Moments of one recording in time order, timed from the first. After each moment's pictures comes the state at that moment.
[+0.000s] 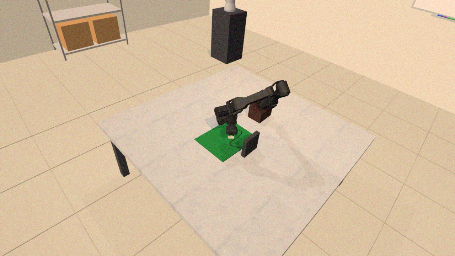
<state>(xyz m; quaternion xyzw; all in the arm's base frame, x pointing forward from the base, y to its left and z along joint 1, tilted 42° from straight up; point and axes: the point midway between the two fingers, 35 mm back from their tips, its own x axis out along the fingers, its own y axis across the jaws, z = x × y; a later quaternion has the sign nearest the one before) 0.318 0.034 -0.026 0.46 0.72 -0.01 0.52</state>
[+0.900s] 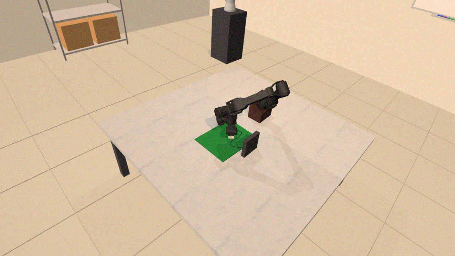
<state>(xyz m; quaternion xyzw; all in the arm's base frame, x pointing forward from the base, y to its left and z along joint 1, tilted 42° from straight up) 0.318 0.037 -0.028 0.46 0.72 -0.01 0.52</state>
